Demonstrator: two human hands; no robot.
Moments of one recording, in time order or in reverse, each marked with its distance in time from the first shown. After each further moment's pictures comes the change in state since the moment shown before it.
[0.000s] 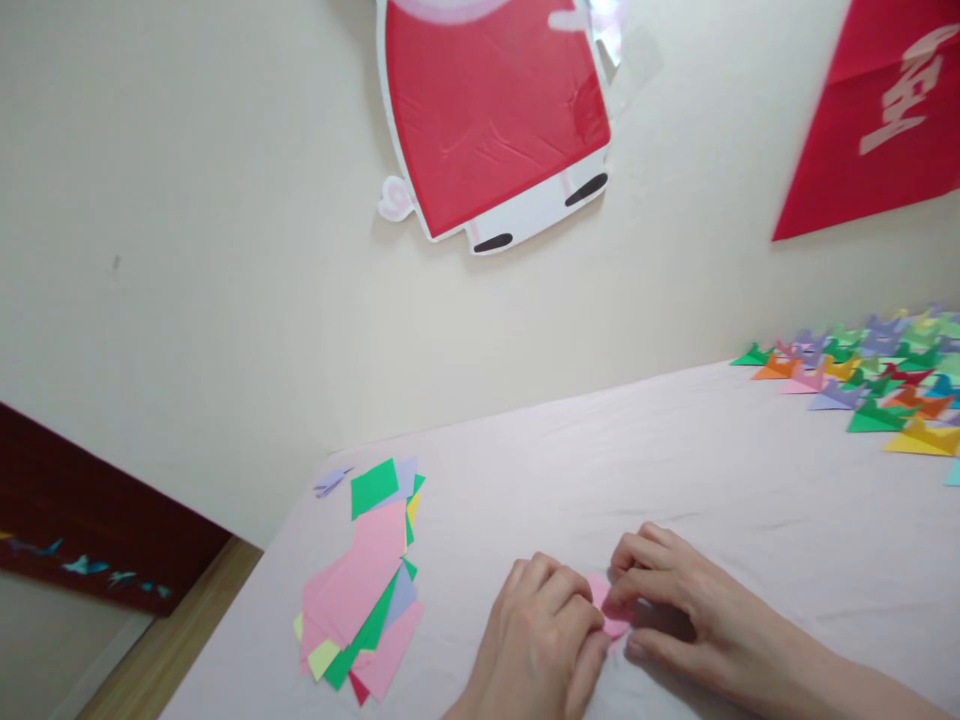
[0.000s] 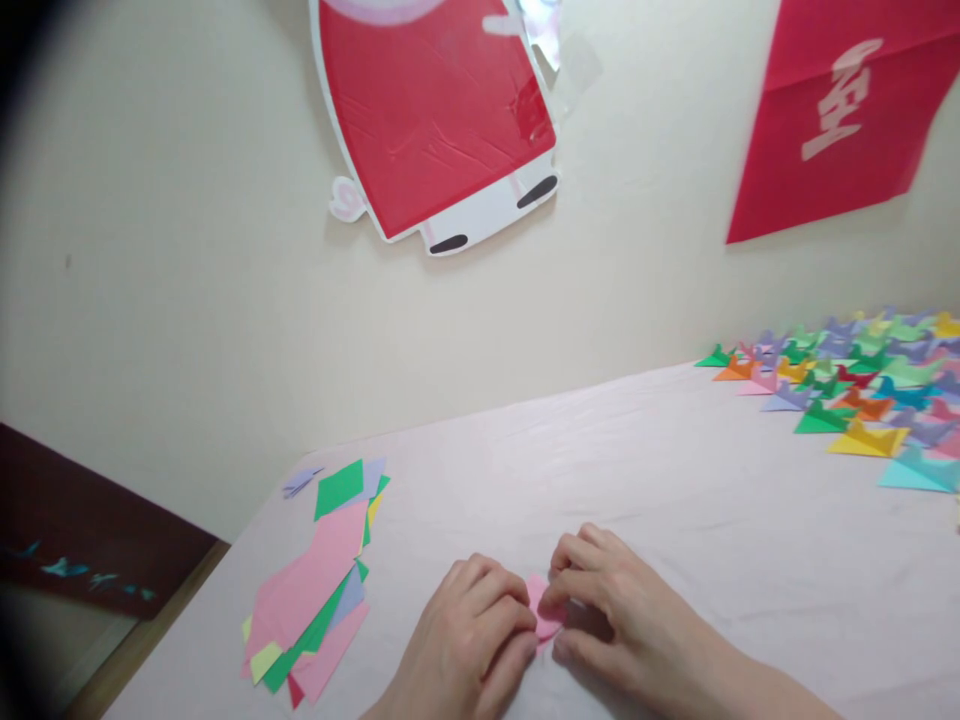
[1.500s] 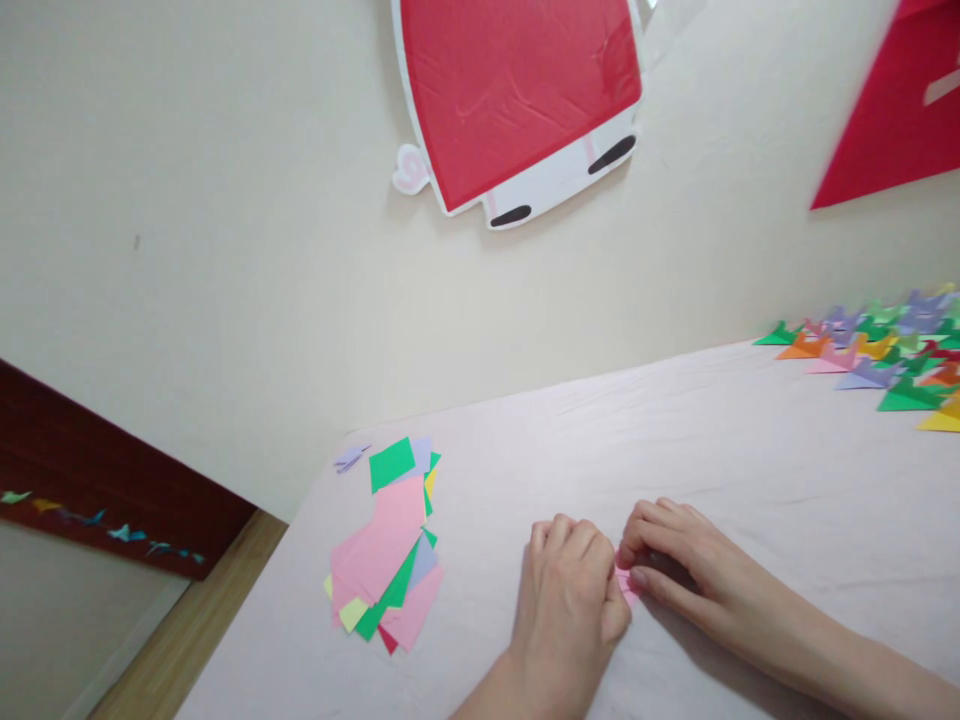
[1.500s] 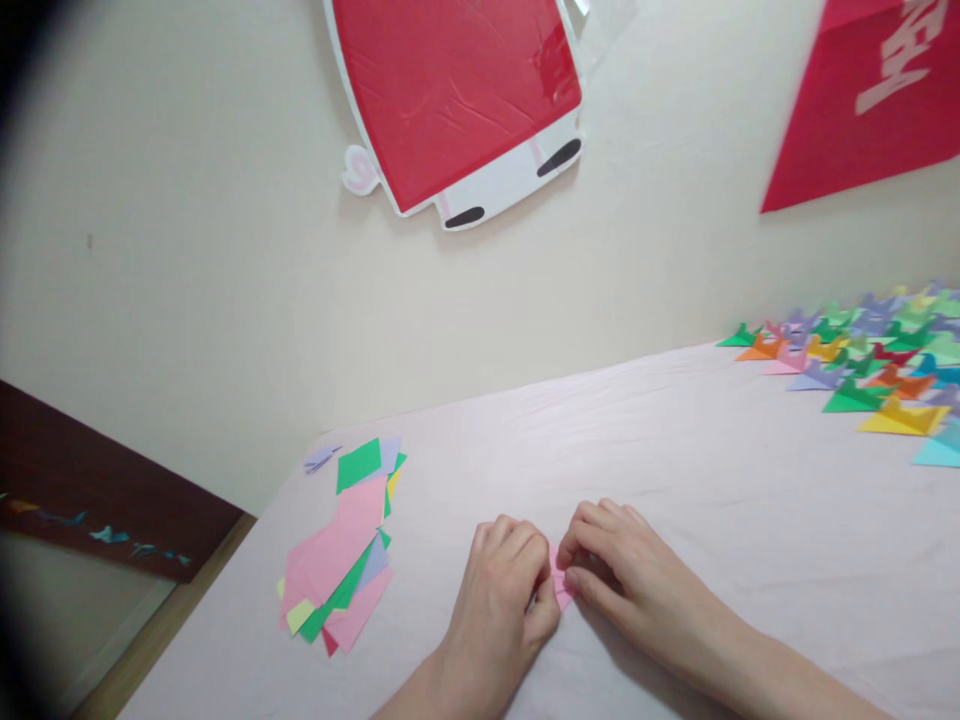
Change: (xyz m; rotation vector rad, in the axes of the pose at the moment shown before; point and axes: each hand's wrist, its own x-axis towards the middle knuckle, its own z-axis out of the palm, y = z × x) left_hand 0.012 0.011 0.016 0.164 -0.043 -0.276; right_hand 0.004 0.003 0.012 -0.019 0.104 0.004
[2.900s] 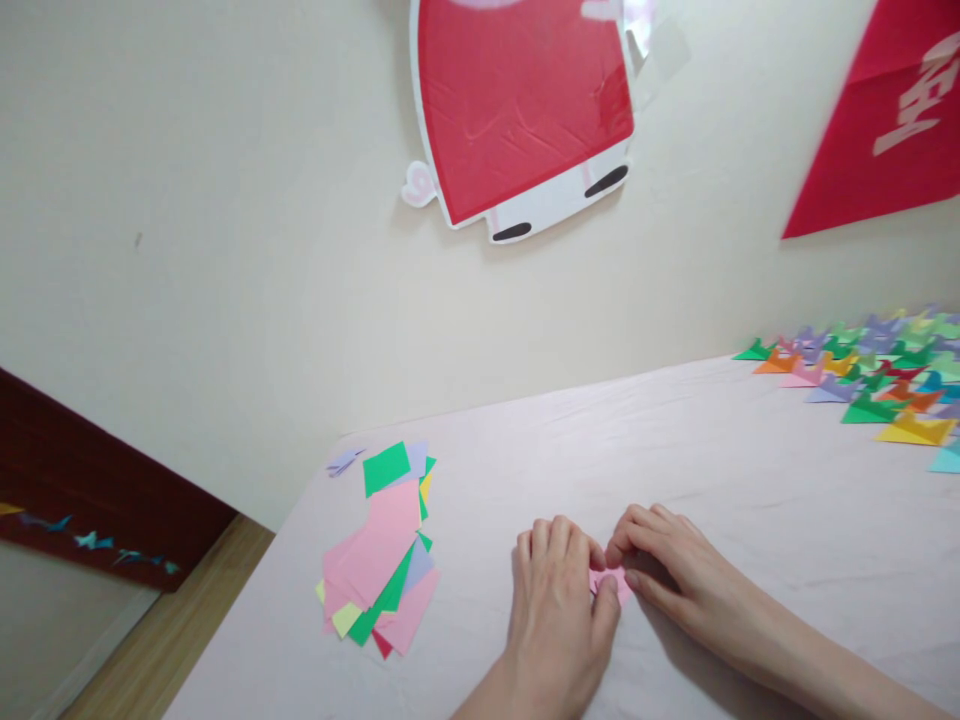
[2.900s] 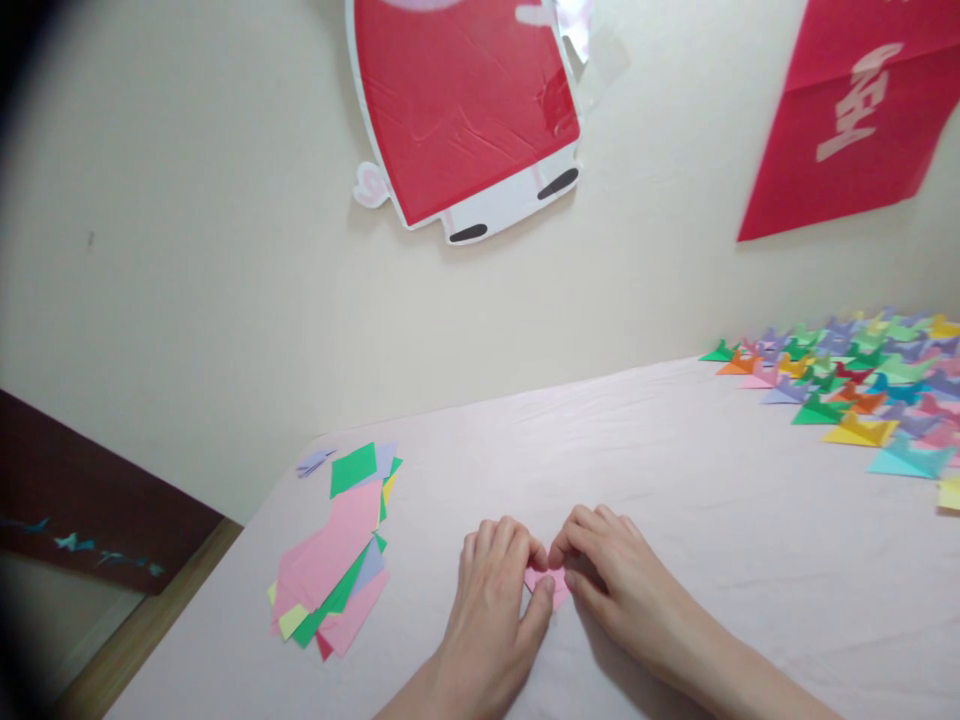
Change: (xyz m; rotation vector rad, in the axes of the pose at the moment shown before) left_hand -0.009 0.006 -0.006 -0.190 -0.020 -0.149; right_hand -0.001 -0.005 0.006 -0.068 0.023 0.098
